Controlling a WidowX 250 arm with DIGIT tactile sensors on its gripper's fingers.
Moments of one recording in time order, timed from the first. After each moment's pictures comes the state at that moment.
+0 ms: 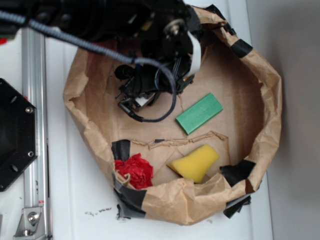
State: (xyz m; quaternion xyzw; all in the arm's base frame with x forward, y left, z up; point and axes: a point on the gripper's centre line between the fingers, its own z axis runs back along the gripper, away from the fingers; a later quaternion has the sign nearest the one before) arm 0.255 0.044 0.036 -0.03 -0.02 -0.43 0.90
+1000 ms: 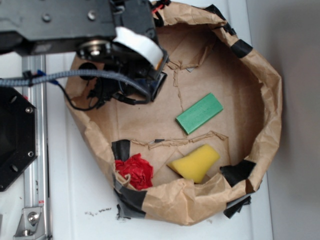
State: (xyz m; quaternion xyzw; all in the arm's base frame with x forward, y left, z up) arm 0.227 0.052 0.109 0.08 -0.05 -0.27 0.96
